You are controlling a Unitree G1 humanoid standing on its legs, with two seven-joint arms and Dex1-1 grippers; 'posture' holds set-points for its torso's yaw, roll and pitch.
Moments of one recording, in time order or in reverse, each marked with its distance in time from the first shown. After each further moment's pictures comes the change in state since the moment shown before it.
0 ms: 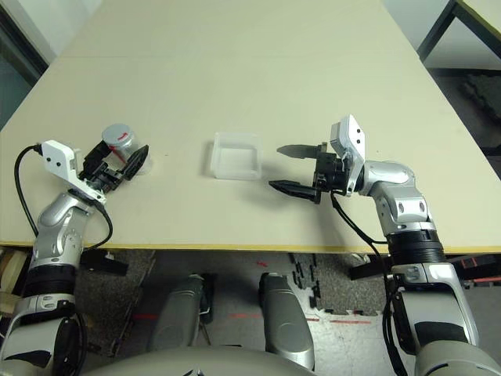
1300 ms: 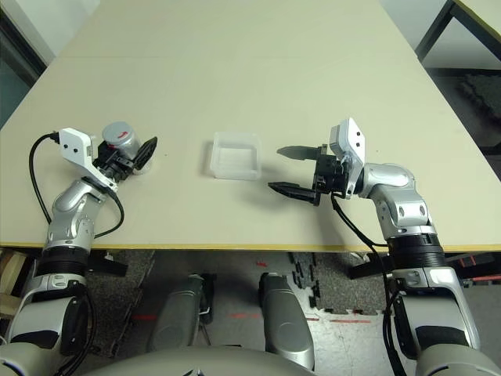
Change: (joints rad) left arm -0.109 -0.019 -0.033 0.120 0.051 -0.028 0.032; right arm 0.028 0.000 0.000 -0.042 0.000 0.007 -0.020
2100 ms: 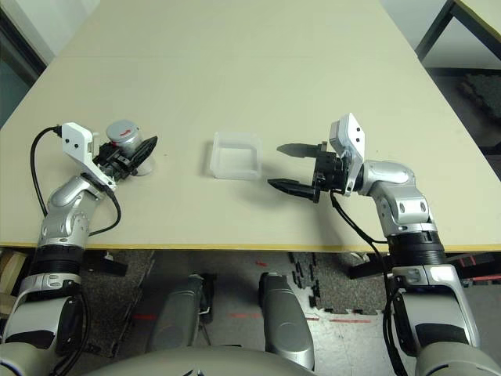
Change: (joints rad) left arm 0.006 0.069 -0.044 -0.215 -0.052 0.241 -0.122; right arm -0.062 -0.006 -0.004 0.000 0.025 0.070 -0.006
